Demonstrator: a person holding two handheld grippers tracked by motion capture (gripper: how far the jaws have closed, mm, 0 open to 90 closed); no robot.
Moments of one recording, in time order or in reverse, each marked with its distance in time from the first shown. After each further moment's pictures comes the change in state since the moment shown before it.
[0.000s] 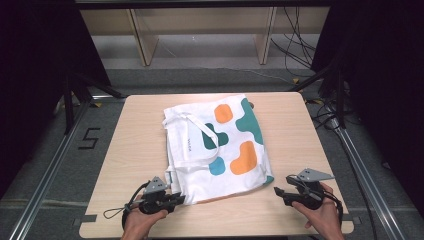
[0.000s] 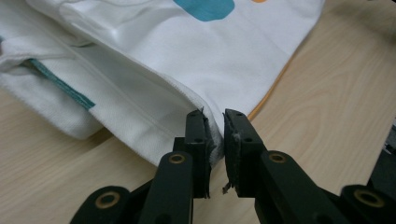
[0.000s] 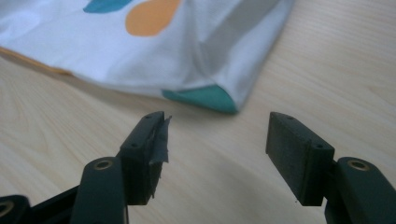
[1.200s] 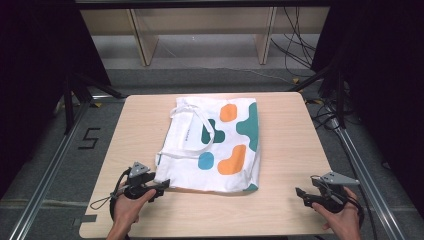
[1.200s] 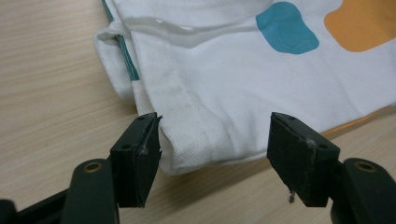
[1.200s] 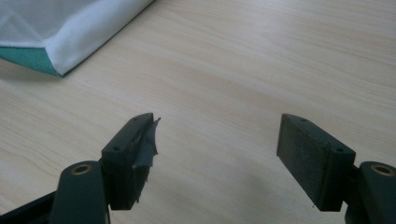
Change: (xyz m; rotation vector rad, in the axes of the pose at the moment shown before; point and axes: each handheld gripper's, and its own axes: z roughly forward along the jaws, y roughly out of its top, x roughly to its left) left arm 0.059 0.013 -0.021 -0.006 0.273 -0.107; right arm -0.039 -0.034 -0.028 0.011 -0.148 0.146
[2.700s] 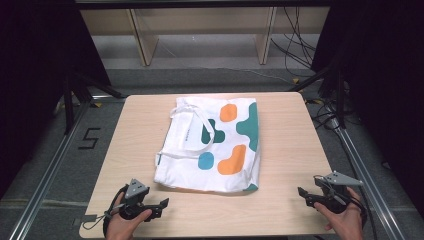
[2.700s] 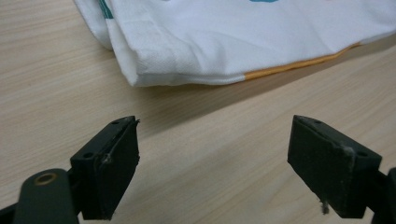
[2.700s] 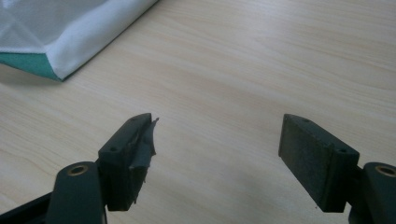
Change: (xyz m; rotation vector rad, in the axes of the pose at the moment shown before) left arm -0.017 -0.038 -0.023 0.007 -0.009 0.060; right arm -0.004 0.000 -0.005 -0.009 -0.007 0.010
